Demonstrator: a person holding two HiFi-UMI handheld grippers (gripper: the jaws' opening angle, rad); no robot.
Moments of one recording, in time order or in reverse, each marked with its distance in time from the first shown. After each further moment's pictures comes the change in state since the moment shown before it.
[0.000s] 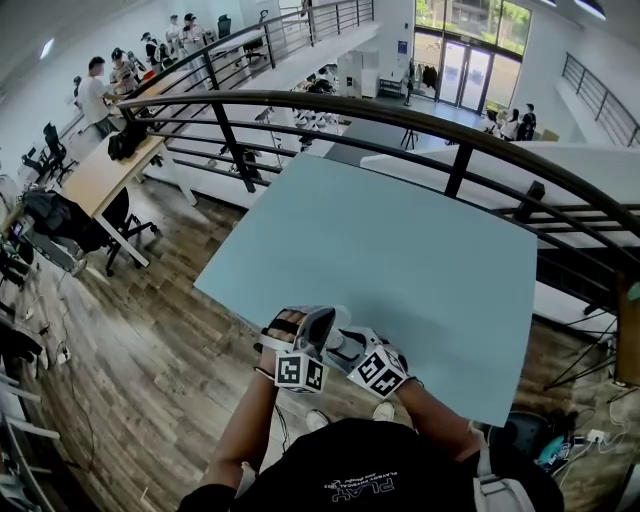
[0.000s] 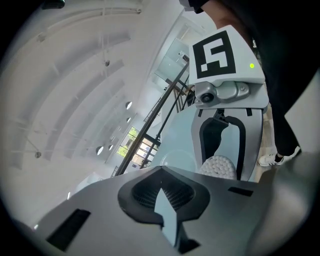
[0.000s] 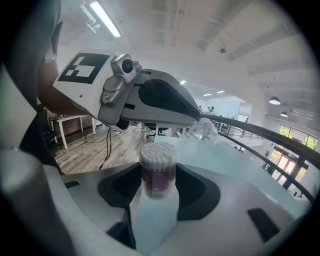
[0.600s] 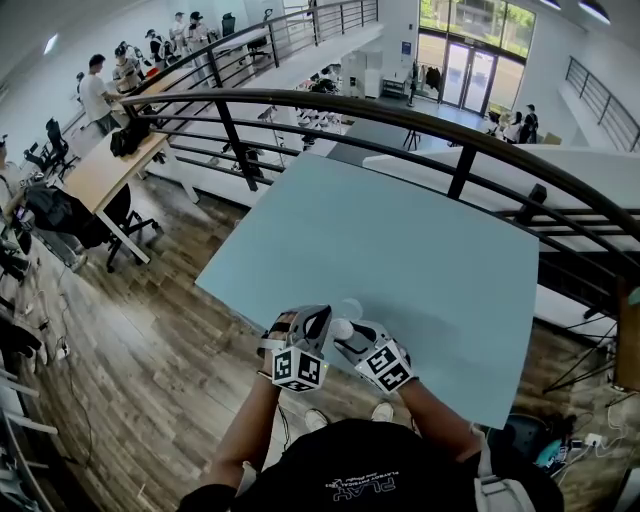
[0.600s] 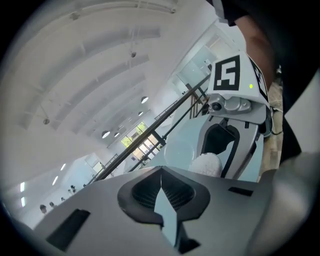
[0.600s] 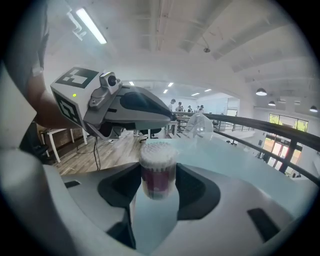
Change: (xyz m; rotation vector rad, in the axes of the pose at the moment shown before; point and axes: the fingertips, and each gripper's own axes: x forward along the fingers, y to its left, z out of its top) left arm -0.003 0.007 -0.016 -0.295 -0.003 0.034; right arm -0.005 -0.030 -0.009 0.112 -0.042 -0.087
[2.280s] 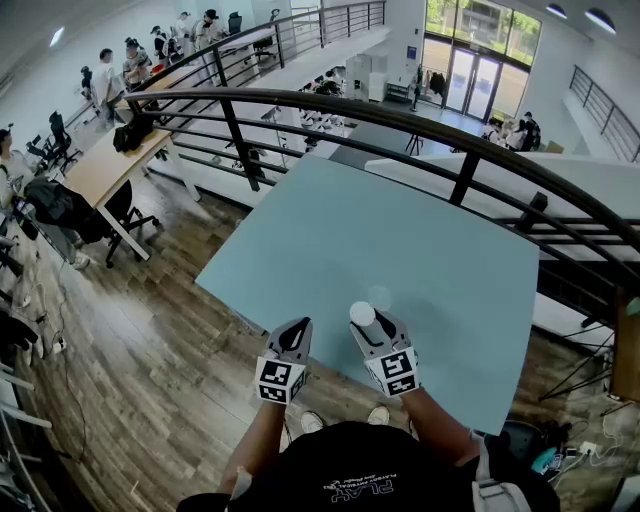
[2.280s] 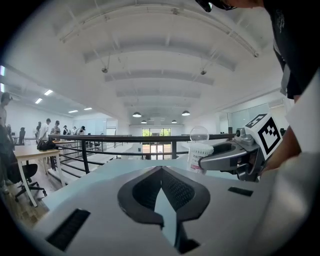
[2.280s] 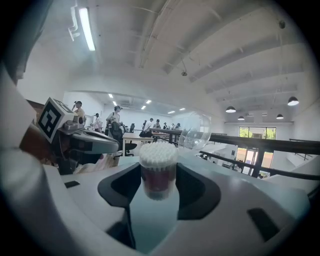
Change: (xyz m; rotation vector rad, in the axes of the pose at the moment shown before) left arm -0.041 0.016 -0.049 -0.776 -0.115 0.135; right arm -0.039 -0.053 0.035 0.052 -0.199 -0.303
